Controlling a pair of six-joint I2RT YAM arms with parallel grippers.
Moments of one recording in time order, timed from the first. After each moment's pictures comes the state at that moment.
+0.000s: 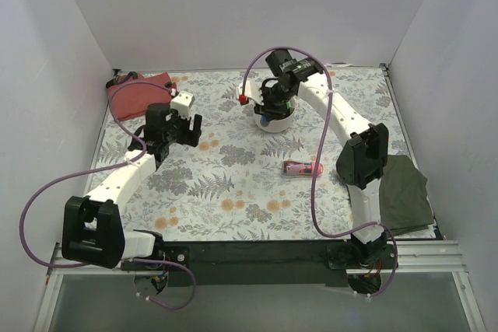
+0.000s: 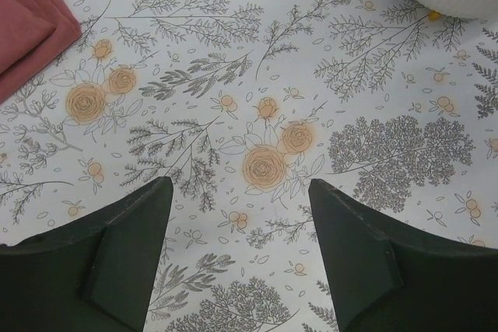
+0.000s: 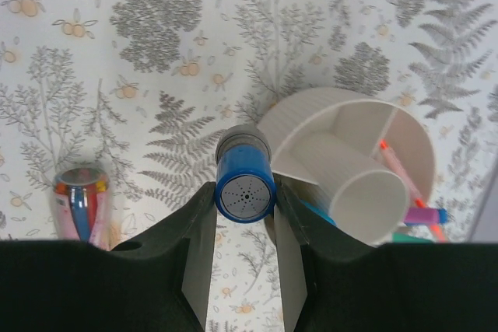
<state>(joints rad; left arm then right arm) -0.20 1.28 0.82 -0.06 0.15 0.12 0.58 2.08 2.11 -1.19 -0.42 -1.13</state>
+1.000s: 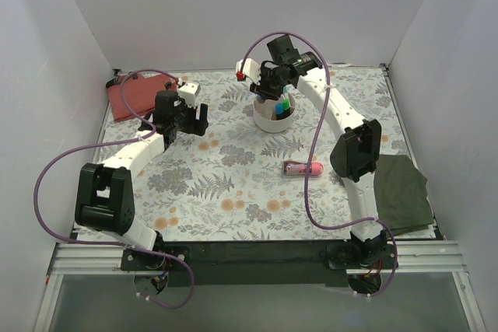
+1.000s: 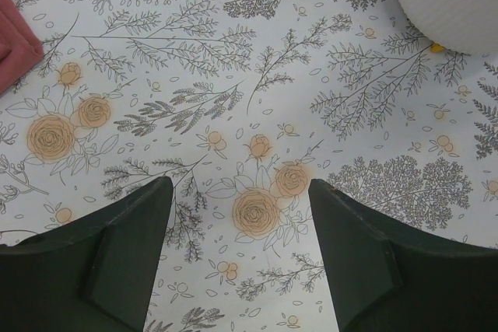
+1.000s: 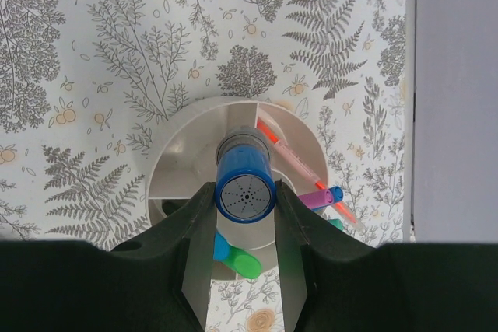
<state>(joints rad) -0.20 1.53 0.99 -0.04 0.20 0.07 0.53 2.20 2.29 -0.98 -0.34 -0.95</state>
